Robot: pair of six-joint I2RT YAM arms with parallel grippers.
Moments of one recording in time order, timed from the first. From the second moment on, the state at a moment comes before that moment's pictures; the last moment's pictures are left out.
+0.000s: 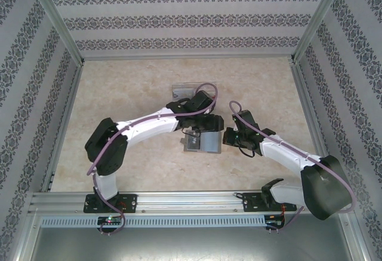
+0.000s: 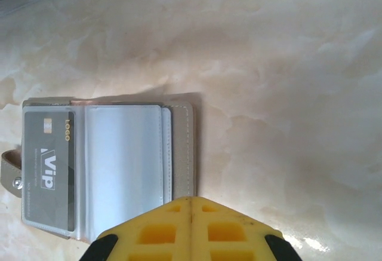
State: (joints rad) left arm -0.84 1.83 1.42 -0.49 0.21 -0.82; right arm 0.44 1.24 0.57 -0.31 -0.15 0.65
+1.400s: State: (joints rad) left arm -0.71 1.82 1.08 -0.40 0.21 -0.82; right arm 0.59 1.57 0.69 -0.12 -0.37 0.81
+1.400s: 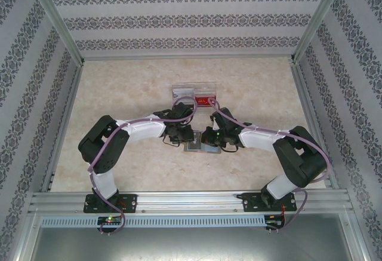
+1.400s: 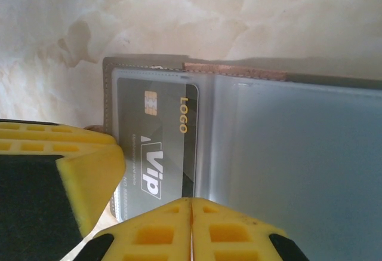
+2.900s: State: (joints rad) left arm -0.71 1.83 1.08 -0.39 0.21 -0.83; right arm 0.56 1.60 0.69 -0.07 -0.42 0.84
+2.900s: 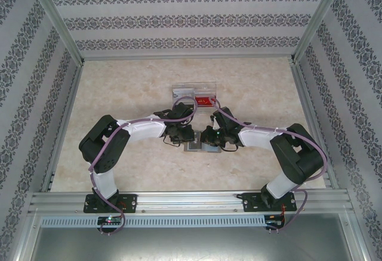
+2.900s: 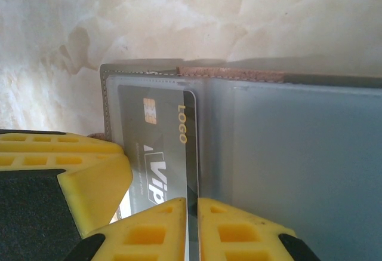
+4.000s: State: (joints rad) left arm -0.71 1.83 1.08 -0.38 0.21 -0.83; right arm 0.54 1.60 0.69 -0.09 -0.43 0.83
